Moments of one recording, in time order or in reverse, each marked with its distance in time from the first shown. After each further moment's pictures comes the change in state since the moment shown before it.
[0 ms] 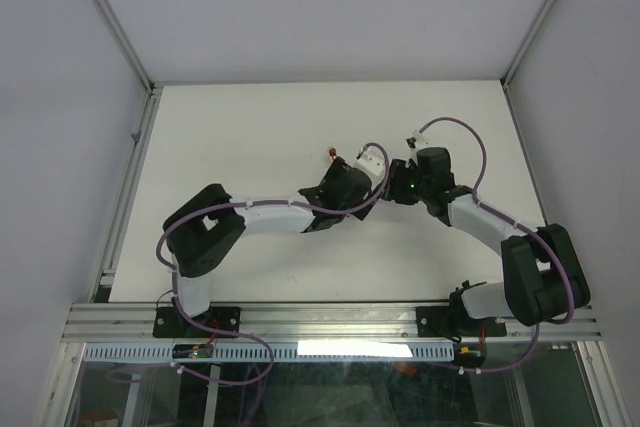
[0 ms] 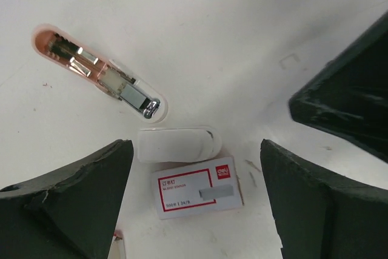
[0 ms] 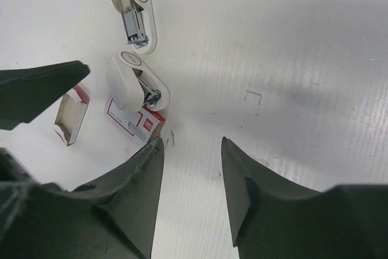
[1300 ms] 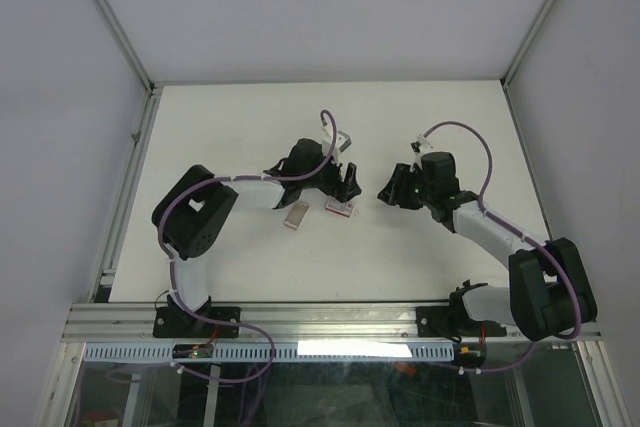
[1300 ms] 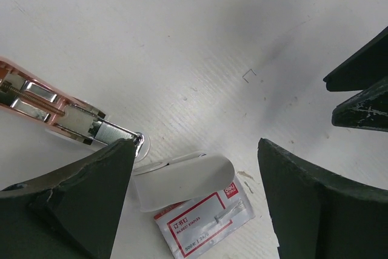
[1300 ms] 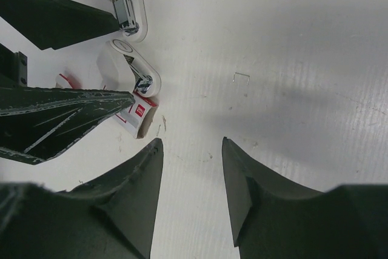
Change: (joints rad) left arm 0.322 -0.008 -0.113 0.288 0.797 -0.126; right arm -0.006 -0.089 -0.035 -0.053 0.023 -0.017
